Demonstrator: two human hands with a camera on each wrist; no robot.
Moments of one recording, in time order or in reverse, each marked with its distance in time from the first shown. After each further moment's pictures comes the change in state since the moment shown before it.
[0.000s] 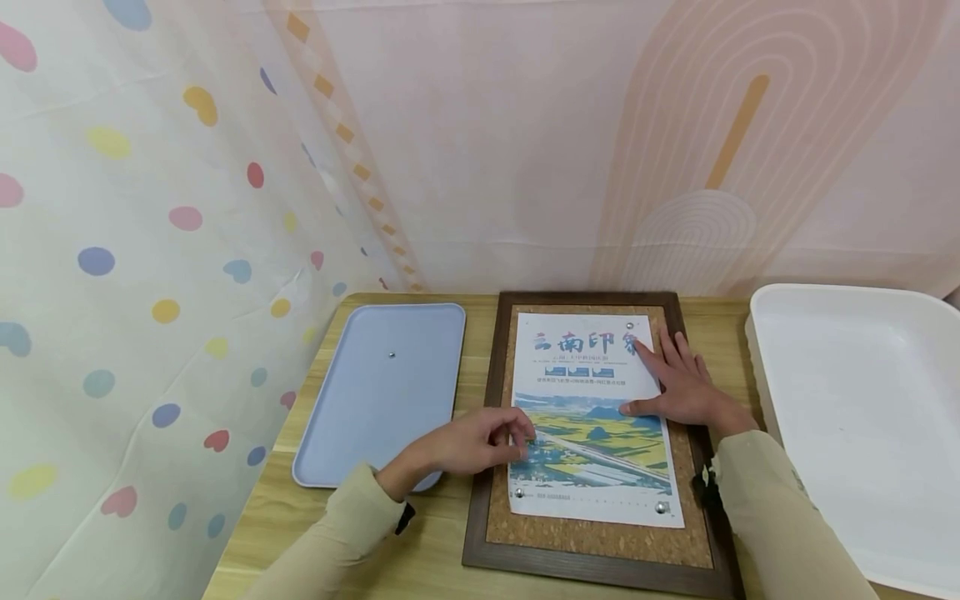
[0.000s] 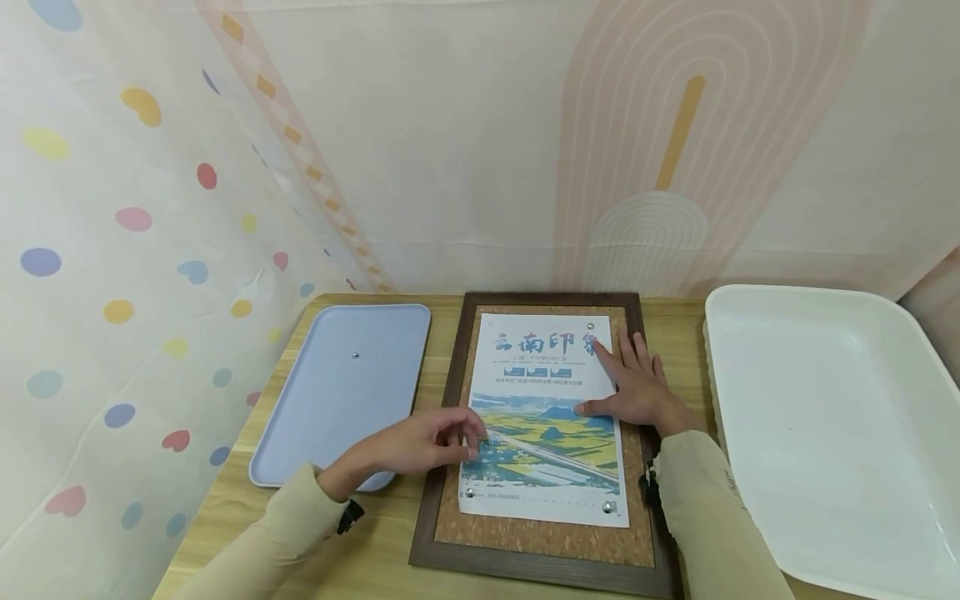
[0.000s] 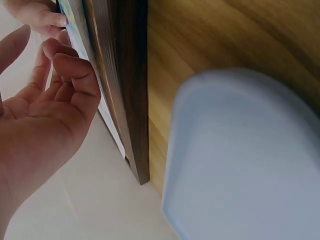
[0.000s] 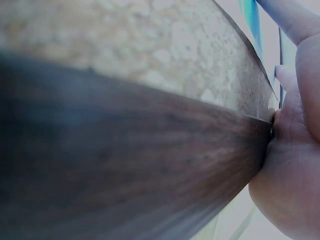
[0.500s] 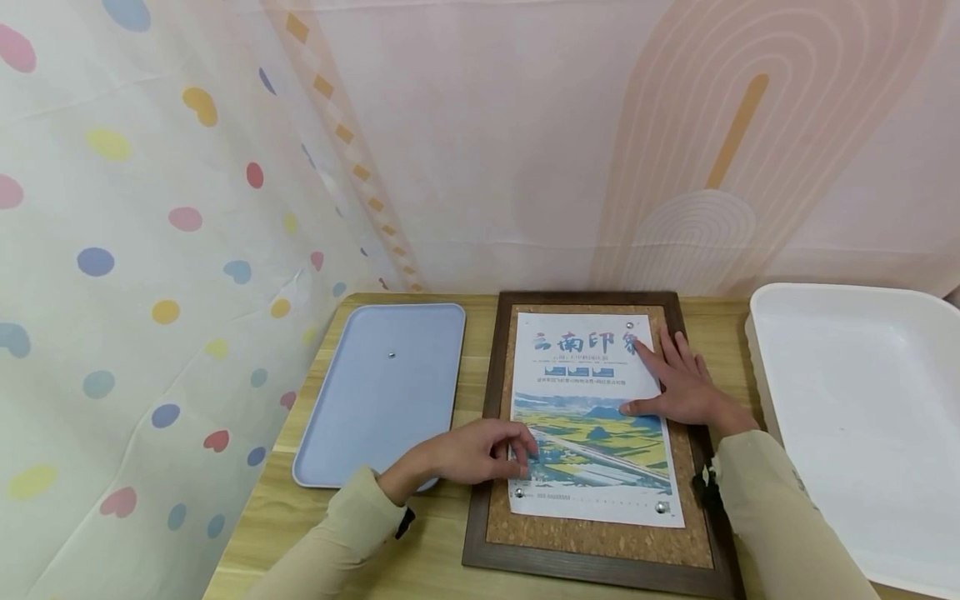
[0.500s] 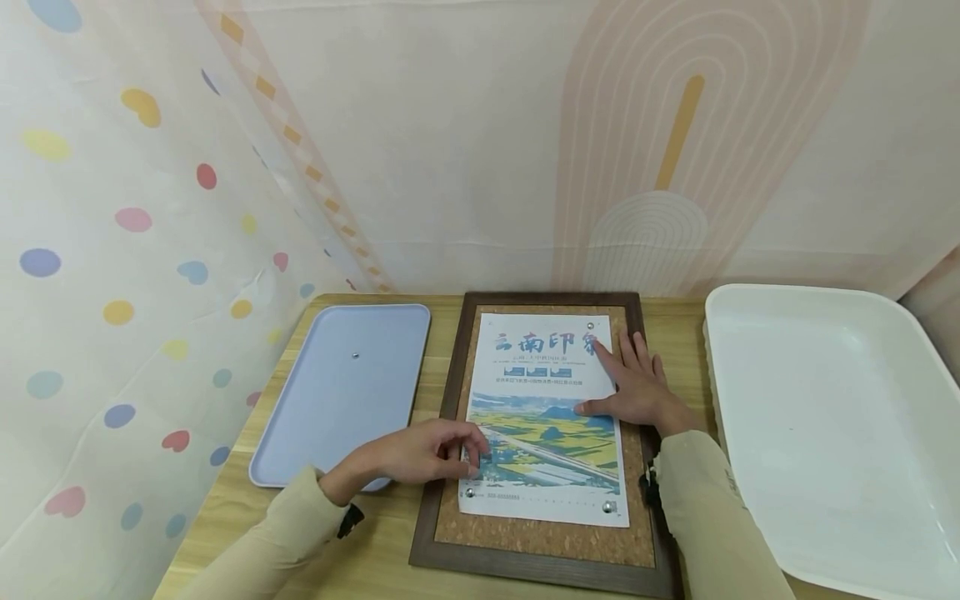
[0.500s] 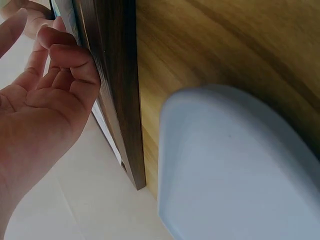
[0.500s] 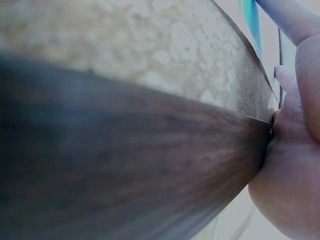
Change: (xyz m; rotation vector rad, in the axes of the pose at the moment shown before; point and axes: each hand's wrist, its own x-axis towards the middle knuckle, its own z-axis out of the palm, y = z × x) left_hand -0.001 -0.002 0.006 -0.027 -0.108 -0.015; right_hand 0.000 0.001 0.000 -0.002 0.001 0.001
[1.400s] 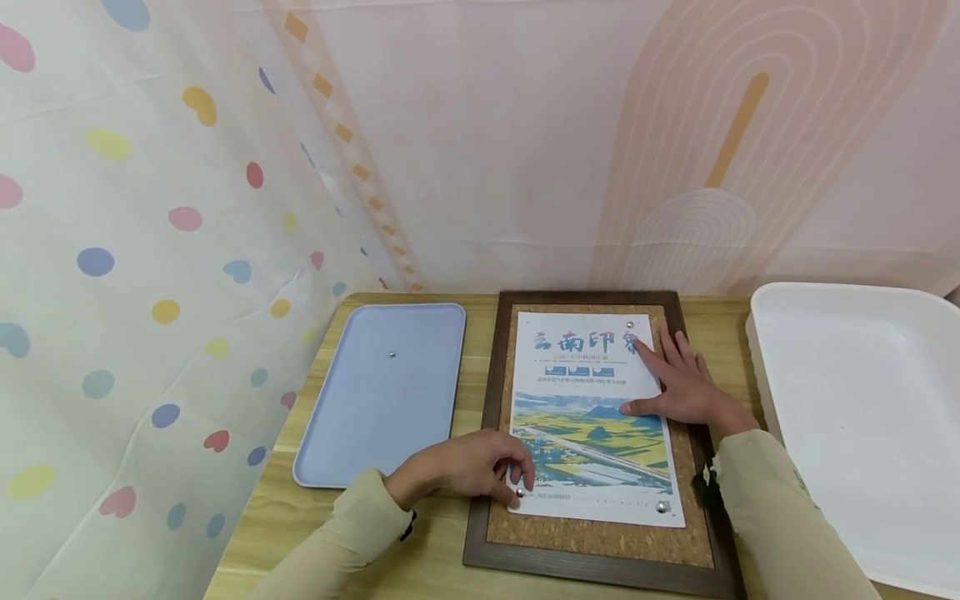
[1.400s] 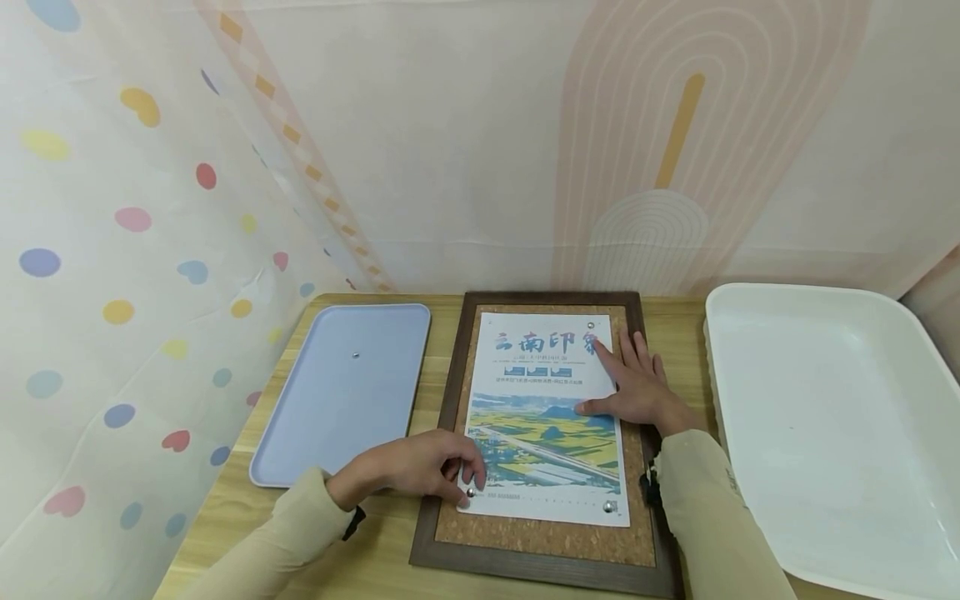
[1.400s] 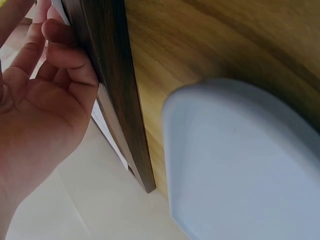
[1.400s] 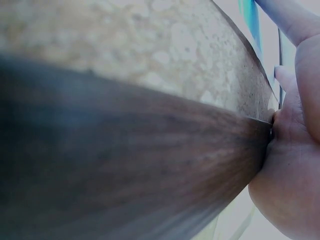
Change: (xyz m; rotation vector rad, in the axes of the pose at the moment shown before) left_hand -0.001 0.001 0.007 0.104 -0.082 -0.043; right_hand 0.000 -0.001 -0.001 -0.003 -0.001 -0.006
